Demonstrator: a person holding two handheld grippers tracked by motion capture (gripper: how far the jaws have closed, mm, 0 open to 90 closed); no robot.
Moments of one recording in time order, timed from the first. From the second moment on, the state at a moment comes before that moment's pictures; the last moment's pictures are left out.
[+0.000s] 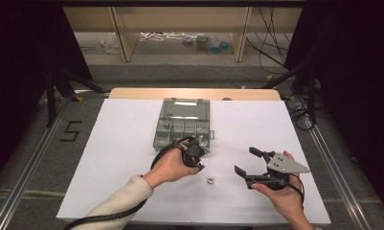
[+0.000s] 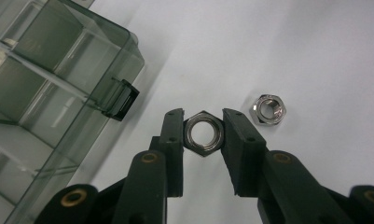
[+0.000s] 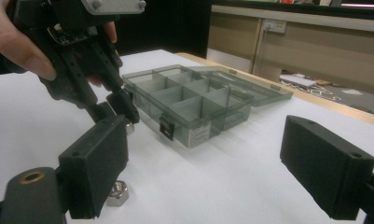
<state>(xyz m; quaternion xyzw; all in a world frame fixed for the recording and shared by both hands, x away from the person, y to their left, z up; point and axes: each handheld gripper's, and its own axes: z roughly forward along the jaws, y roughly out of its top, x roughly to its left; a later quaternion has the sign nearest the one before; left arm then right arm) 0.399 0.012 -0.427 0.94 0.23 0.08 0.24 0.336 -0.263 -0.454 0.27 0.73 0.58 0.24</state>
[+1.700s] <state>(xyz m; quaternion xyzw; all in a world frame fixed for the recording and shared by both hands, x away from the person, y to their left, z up) 0.431 0.053 -0.389 0.93 0.26 0.12 0.25 0.336 -0.264 -0.453 0.27 0.73 0.57 0.25</state>
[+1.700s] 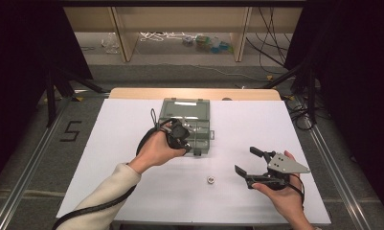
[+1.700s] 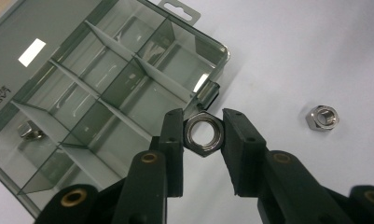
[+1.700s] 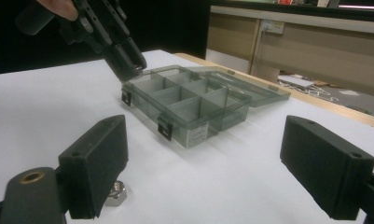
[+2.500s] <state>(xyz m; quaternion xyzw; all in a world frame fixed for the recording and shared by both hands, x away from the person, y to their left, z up) 0.454 0.069 -0.384 0.91 0.30 0.13 0.25 0.336 -0.264 -0.453 0.27 0.73 0.57 0.25</state>
